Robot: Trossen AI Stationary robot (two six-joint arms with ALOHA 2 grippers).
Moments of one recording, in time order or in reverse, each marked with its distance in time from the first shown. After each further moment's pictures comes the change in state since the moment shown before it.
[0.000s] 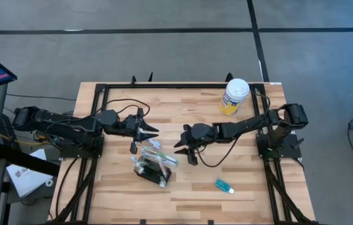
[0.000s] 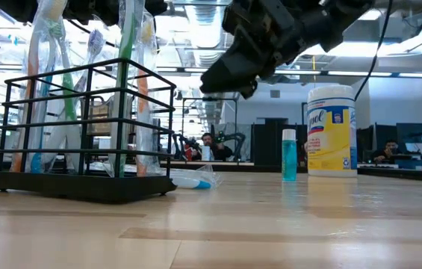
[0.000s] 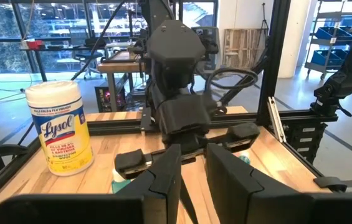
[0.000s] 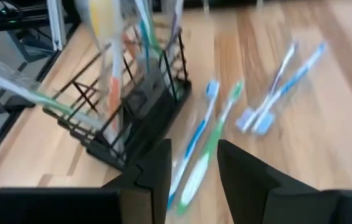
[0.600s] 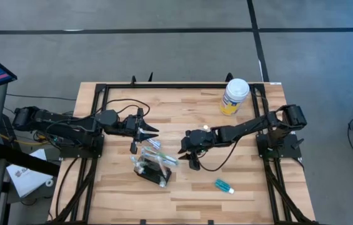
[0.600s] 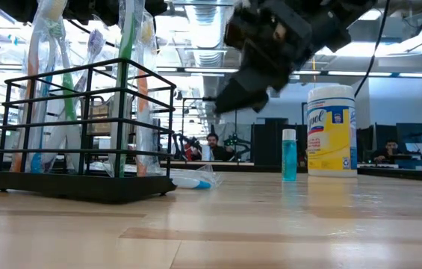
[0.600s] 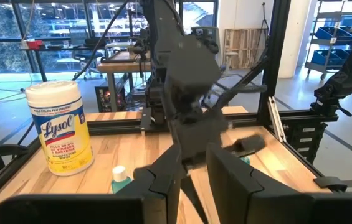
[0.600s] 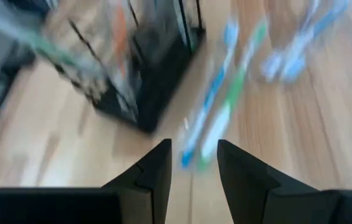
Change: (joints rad) left arm 0.000 0.000 0.000 0.000 0.000 0.000; right arm 0.047 0.030 0.009 -0.125 -0.001 0.058
